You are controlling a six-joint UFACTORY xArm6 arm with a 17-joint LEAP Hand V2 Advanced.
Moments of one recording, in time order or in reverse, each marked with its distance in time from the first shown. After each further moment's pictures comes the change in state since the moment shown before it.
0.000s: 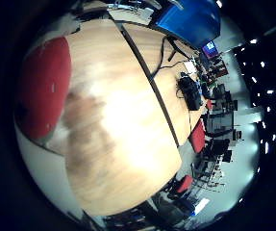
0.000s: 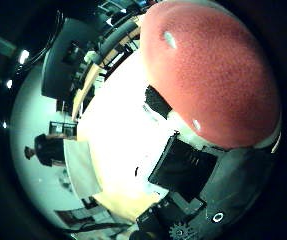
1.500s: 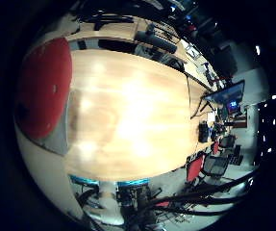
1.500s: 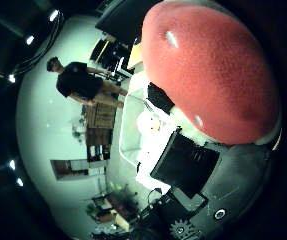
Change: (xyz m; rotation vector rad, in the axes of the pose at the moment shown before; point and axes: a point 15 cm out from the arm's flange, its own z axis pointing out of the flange) arm -0.392 0.119 -0.151 -0.099 -0.224 -0.578
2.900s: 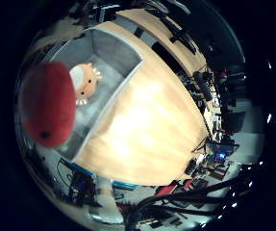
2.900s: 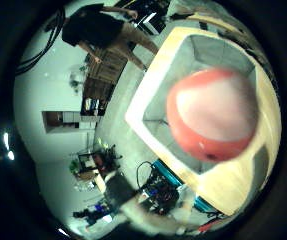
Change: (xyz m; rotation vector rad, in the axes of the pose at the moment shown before) arm -0.188 0.047 0.081 -0.239 -0.010 -0.495
